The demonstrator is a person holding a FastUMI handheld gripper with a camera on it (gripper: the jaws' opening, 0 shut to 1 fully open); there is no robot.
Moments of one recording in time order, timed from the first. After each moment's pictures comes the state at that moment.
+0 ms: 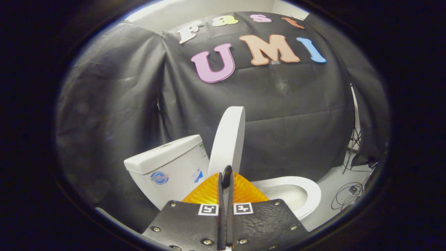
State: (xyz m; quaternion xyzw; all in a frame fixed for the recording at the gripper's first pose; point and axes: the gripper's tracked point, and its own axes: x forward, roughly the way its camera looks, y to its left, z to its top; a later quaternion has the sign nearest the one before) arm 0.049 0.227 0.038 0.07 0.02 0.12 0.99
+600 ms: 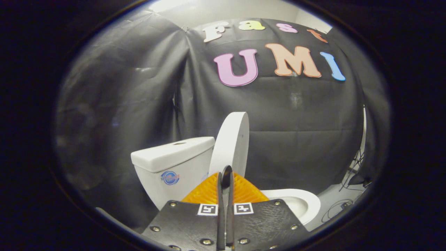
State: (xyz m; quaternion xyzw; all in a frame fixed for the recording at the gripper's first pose) arm 0.050 0.275 0.048 0.01 -0.01 0.15 0.99
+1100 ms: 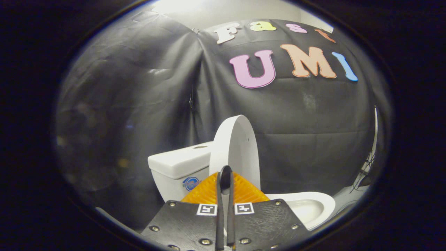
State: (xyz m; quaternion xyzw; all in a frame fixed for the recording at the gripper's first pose) arm 0.051 0.329 0.050 0.01 -0.02 0.21 0.98
